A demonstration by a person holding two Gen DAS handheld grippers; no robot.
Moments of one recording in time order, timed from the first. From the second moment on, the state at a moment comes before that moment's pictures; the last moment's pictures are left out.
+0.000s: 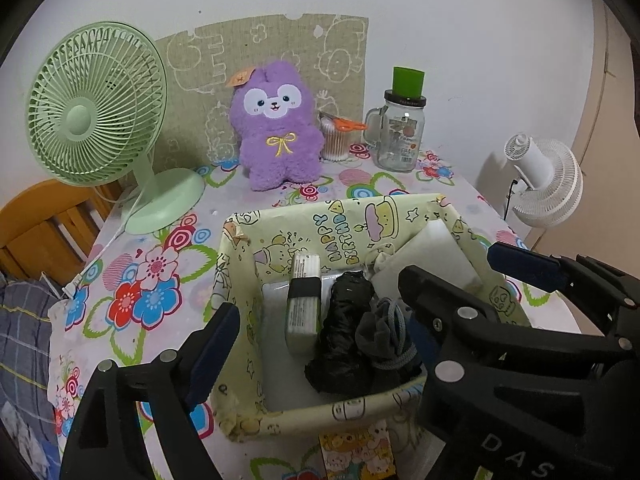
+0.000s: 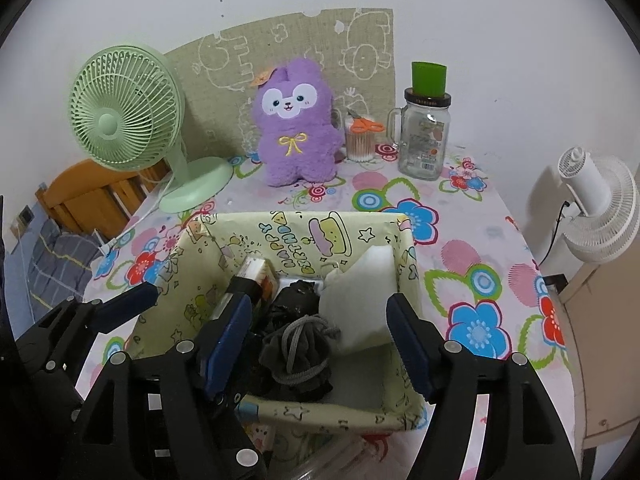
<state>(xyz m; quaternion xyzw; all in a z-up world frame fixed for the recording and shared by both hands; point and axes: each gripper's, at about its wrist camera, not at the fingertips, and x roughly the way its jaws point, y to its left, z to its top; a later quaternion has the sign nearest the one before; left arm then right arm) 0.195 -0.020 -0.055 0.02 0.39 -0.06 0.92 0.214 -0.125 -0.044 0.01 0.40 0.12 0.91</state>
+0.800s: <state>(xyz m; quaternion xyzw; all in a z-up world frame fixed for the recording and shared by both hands) 0.146 -0.026 -0.034 0.03 0.36 -0.06 0.93 0.164 -0.134 -0.018 0.00 0.37 0.11 0.92</state>
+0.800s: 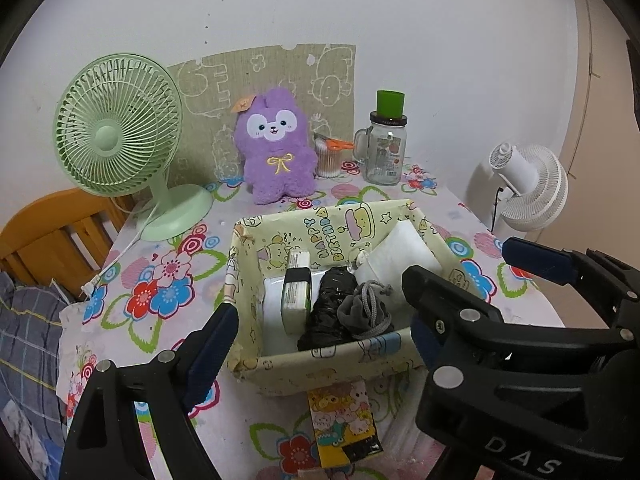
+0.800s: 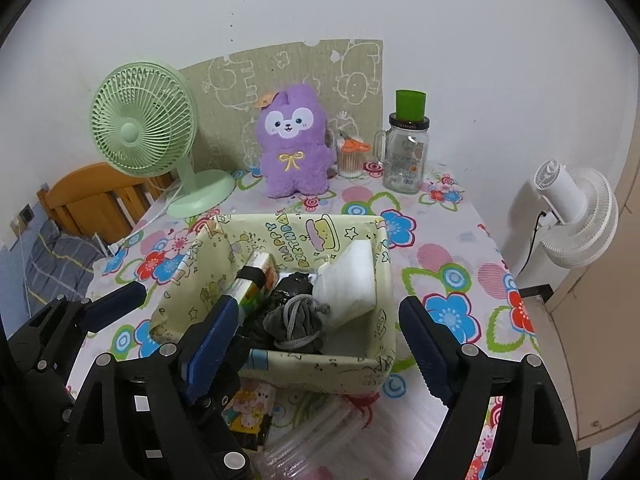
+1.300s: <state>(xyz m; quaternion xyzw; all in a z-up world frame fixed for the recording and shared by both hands) 0.114 -0.025 -0.025 0.02 0.35 -0.06 0.94 0.131 -0.136 -0.008 -0.01 0.35 0.11 0.93</state>
